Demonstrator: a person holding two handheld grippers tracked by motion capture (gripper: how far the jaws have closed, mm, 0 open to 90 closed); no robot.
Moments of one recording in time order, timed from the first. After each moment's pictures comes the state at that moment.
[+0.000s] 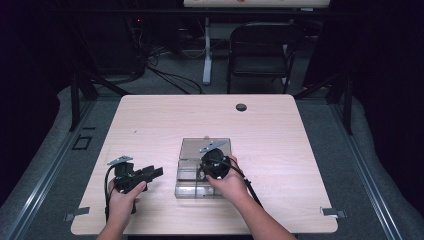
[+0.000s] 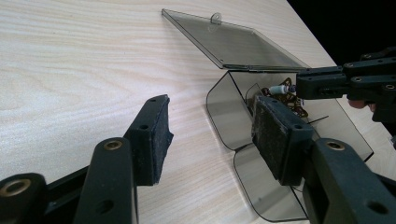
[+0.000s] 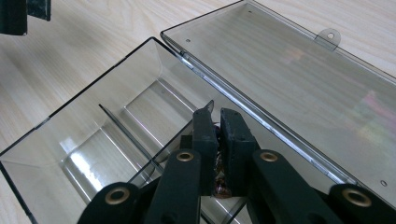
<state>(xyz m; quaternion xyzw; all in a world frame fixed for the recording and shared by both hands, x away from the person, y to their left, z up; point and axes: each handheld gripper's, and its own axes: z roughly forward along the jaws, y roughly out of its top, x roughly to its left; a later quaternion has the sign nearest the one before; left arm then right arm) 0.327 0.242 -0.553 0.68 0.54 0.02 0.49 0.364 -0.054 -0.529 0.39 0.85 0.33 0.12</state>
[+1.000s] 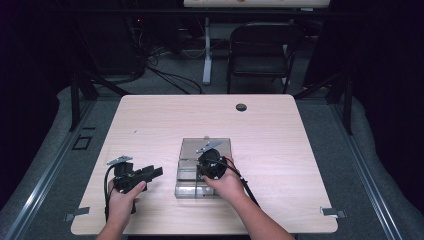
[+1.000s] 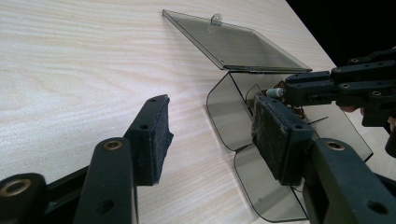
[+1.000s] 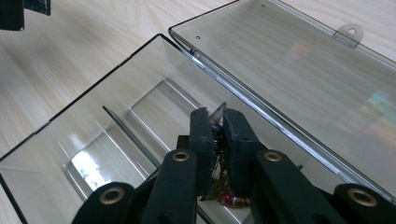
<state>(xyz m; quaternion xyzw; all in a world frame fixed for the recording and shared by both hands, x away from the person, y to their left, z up) 0.328 0.243 -0.552 0.68 0.54 0.02 0.49 0.366 -0.045 -0.535 0.39 0.85 0.33 0.11</state>
